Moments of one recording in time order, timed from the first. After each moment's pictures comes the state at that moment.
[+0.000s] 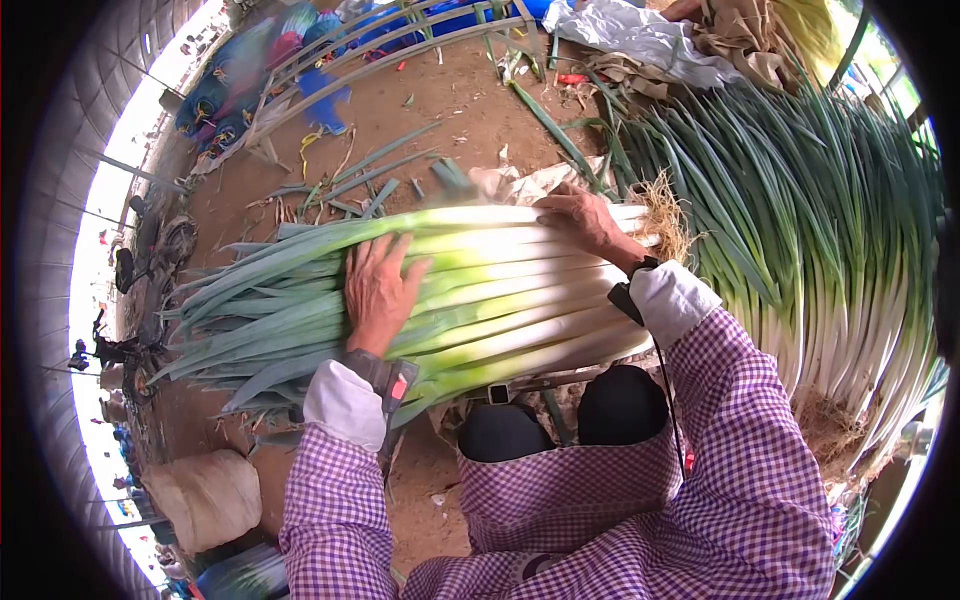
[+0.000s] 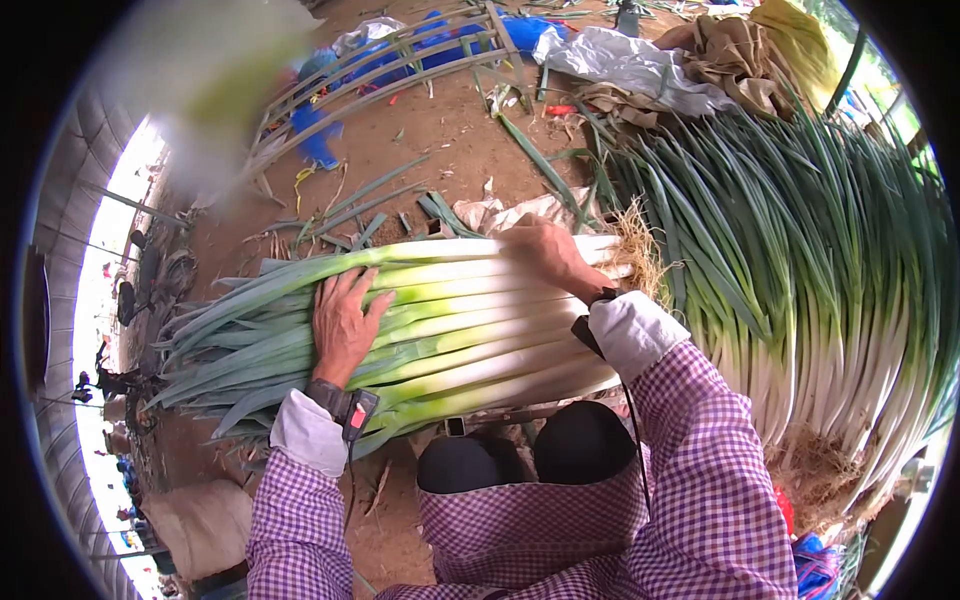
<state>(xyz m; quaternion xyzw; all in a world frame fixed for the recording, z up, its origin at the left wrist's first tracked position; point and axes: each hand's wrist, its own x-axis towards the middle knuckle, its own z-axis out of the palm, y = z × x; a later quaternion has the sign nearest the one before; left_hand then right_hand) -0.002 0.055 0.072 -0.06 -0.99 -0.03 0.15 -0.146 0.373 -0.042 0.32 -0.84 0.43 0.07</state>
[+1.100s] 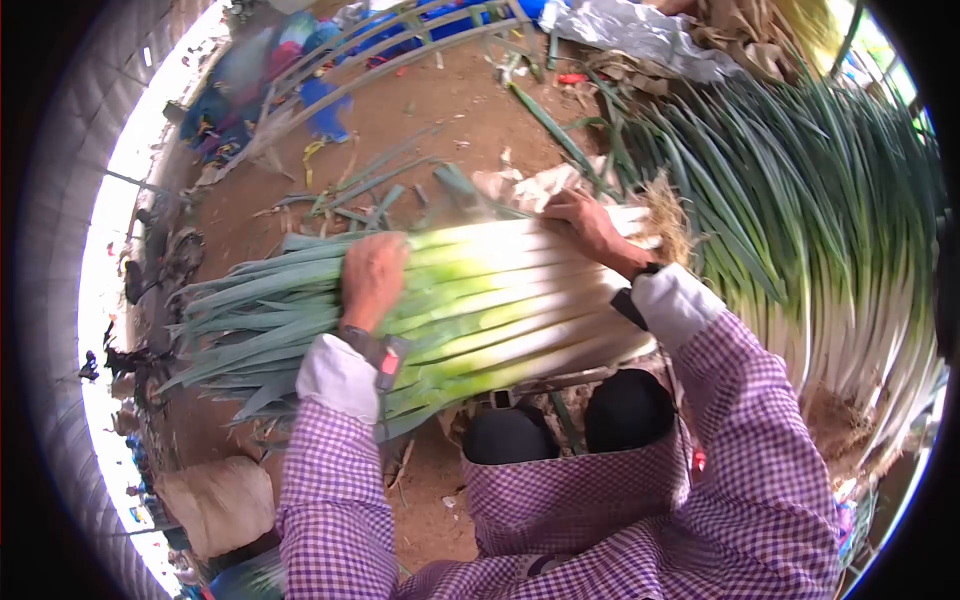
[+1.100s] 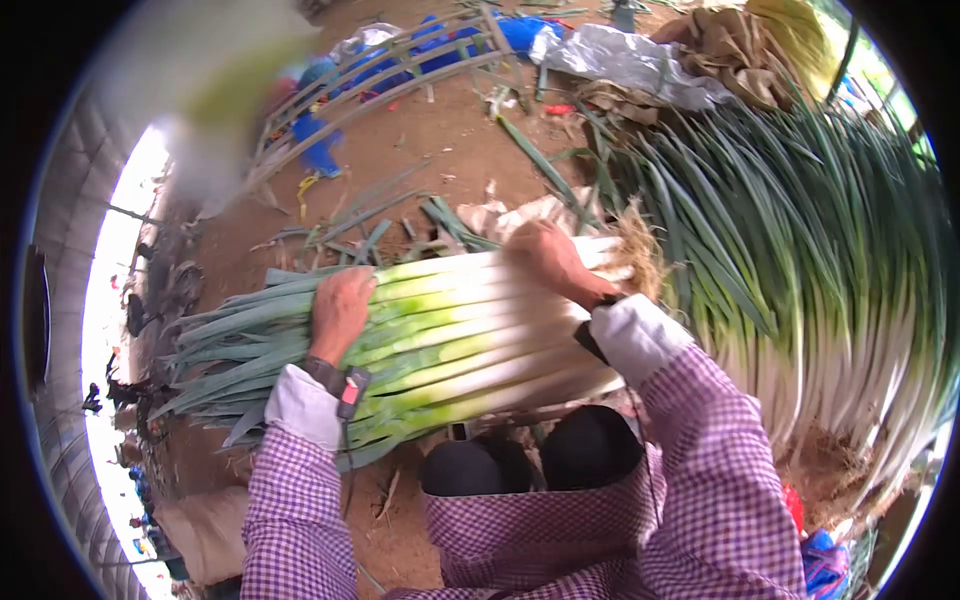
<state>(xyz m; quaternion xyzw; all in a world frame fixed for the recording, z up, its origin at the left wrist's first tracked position) -0.043 0.024 0.069 -0.08 -0.99 -0.04 0.07 -0.143 0.375 -0.046 0.34 -0.82 0.44 0.11</state>
